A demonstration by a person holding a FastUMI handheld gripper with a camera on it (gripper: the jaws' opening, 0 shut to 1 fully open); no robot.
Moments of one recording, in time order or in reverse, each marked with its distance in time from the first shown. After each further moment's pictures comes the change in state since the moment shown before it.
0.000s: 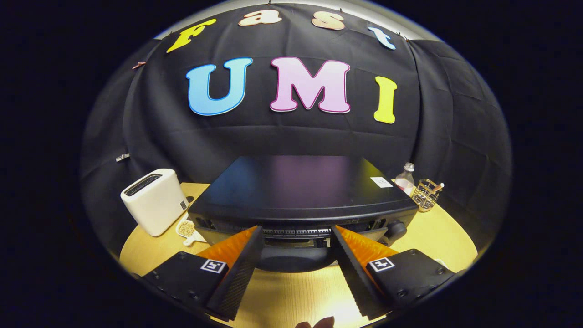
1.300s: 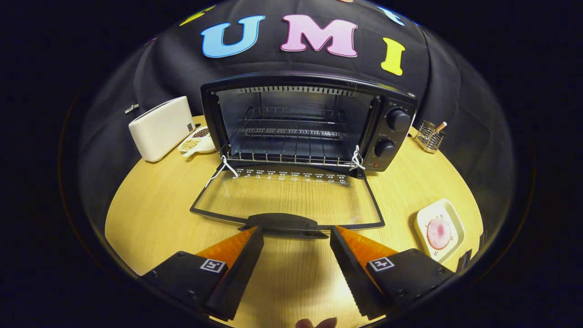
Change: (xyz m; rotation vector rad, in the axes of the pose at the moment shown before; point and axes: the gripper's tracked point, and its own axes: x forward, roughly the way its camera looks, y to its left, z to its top) arm -0.058 -0.013 -0.155 -0.060 0.341 0.058
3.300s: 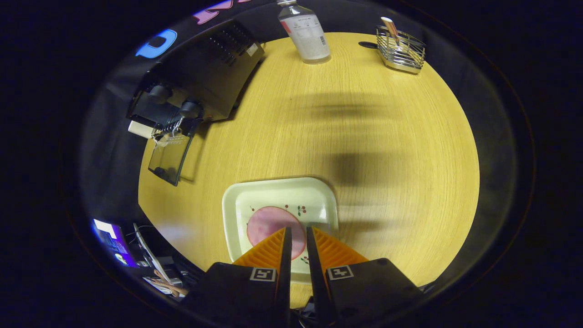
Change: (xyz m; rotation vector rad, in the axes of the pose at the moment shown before) arm 0.007 -0.324 -0.048 0.076 0.621 0.323
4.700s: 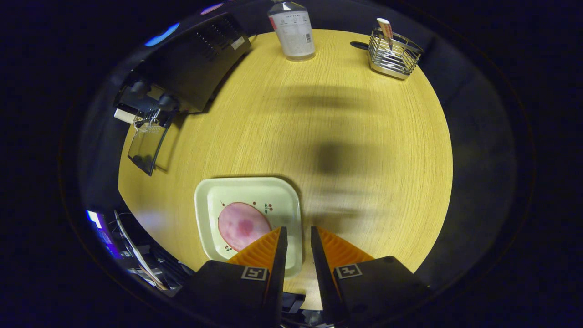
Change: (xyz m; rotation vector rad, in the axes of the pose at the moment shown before) arm -0.001 -0.051 0.002 -0.071 0.088 -0.134
